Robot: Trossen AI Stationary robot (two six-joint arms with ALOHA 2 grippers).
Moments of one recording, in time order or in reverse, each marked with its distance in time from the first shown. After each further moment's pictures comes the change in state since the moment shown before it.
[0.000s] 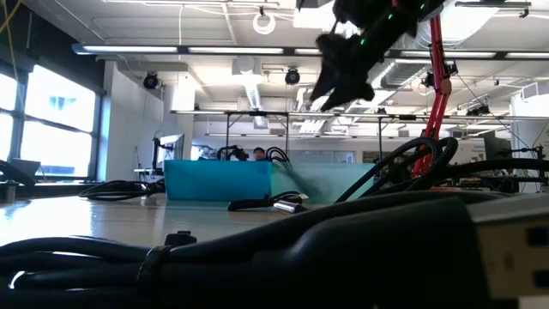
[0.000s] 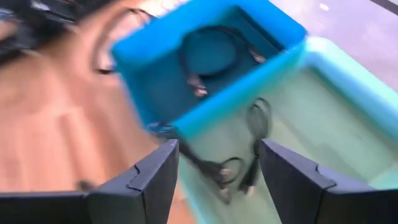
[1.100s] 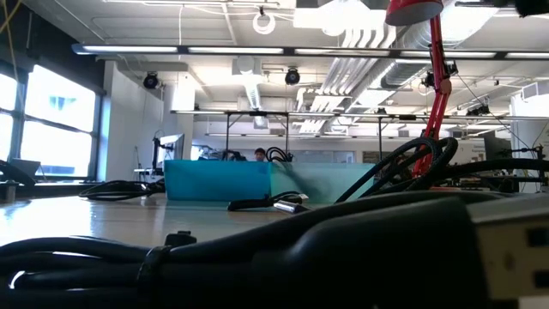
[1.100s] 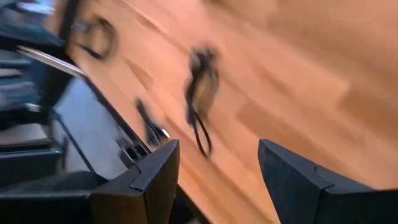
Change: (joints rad) left arm 0.000 0.047 0.000 -0.019 -0.066 0.317; right arm 0.994 -0.299 0.000 -0.530 0.281 1.297
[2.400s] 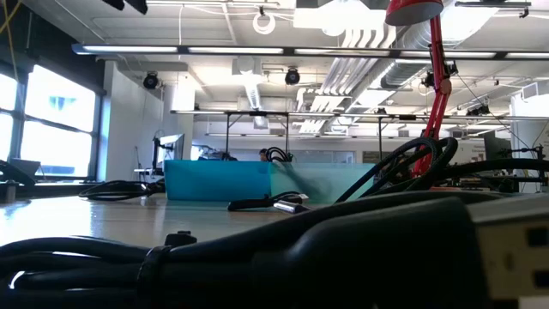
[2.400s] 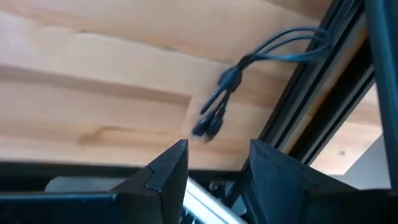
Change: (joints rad) left arm 0.000 0.022 -0.159 0.013 0.156 -0.015; right arm 0.297 0.444 -0.021 -0.108 -0.587 0.654
